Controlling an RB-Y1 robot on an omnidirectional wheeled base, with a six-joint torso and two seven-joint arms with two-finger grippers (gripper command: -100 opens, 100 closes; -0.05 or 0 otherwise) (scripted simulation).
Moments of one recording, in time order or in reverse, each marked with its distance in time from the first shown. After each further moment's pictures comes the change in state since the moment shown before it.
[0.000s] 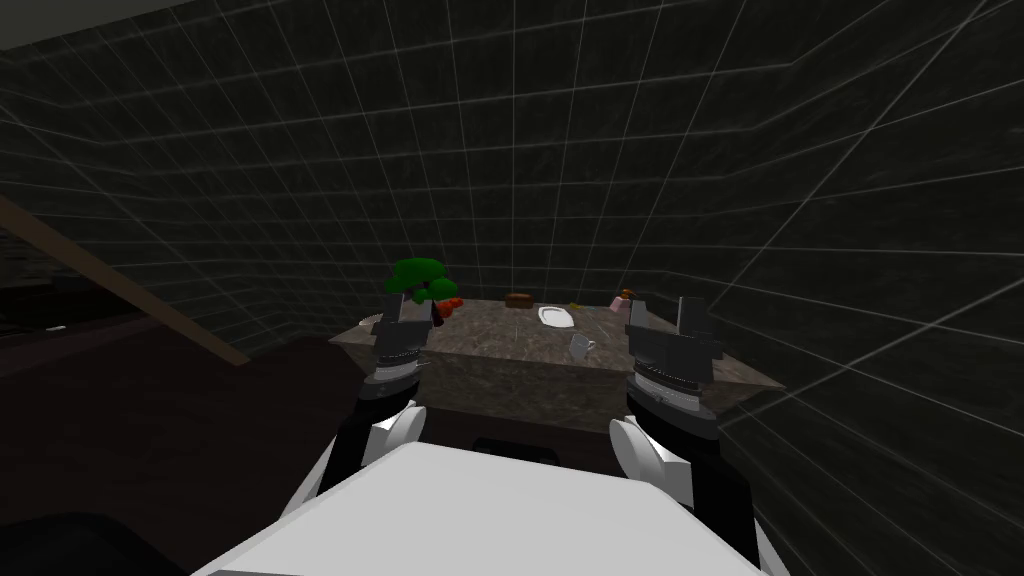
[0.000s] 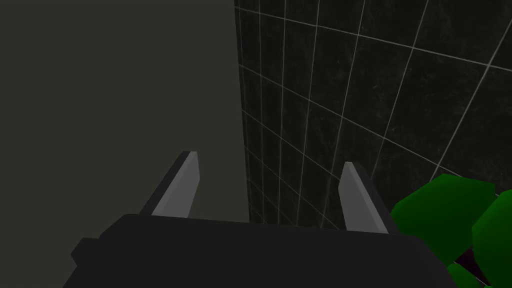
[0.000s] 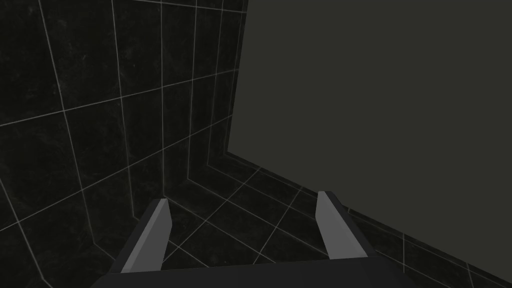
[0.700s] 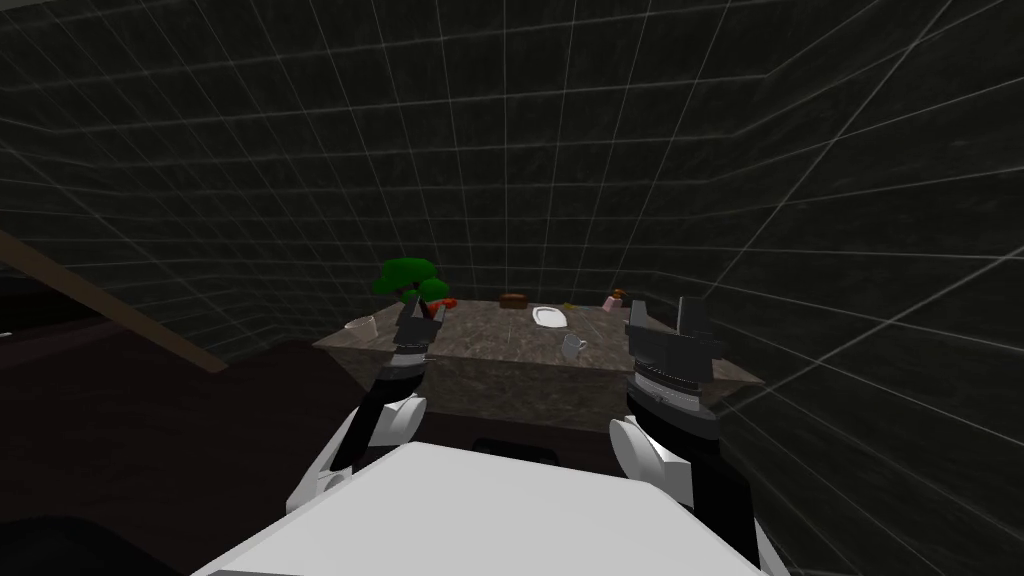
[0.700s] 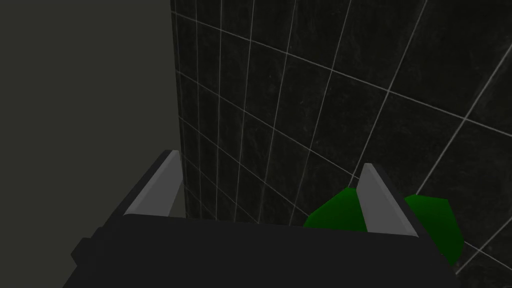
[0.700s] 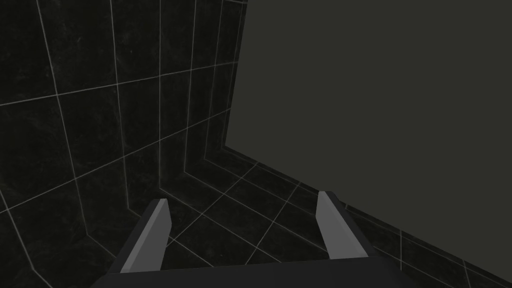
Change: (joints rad) left arm -0.080 0.085 0.041 0.096 0.036 0.148 0.118; right arm 0.000 0.000 0.000 0.000 0.000 0.000 0.000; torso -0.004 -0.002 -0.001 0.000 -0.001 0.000
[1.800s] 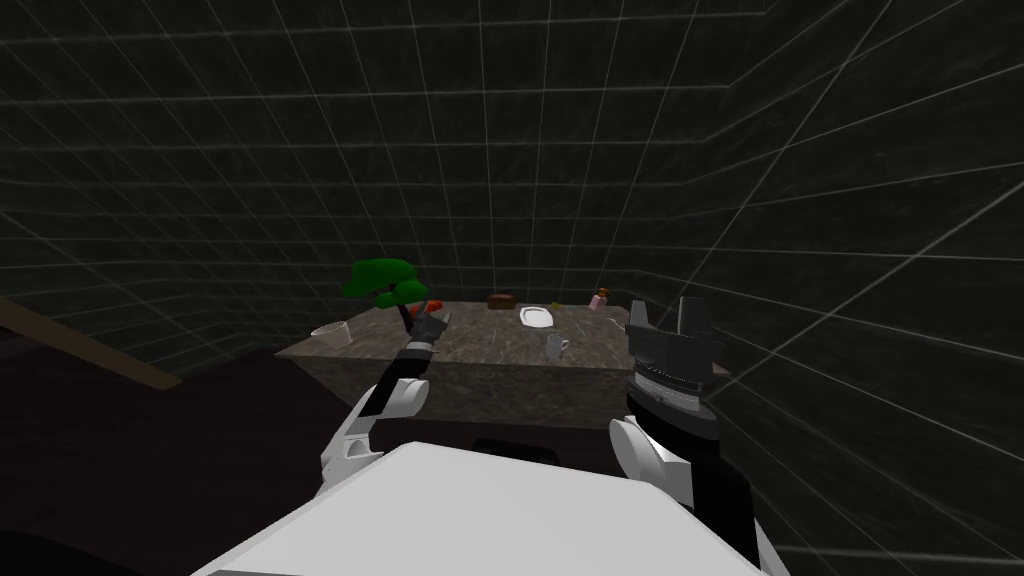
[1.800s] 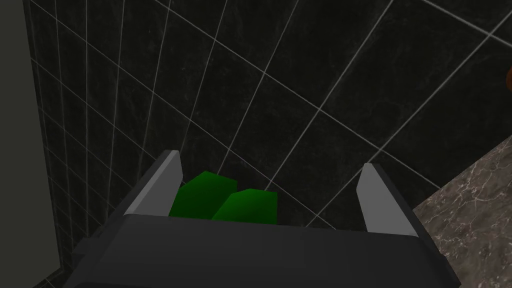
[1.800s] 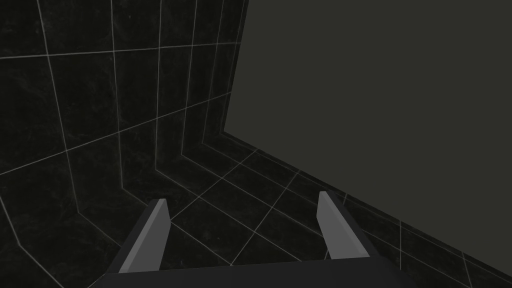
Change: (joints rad) left arm -0.146 0.028 0.093 0.171 0.078 0.288 0.241; right arm 0.000 0.000 0.000 0.000 0.000 0.000 0.000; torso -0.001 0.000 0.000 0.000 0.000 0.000
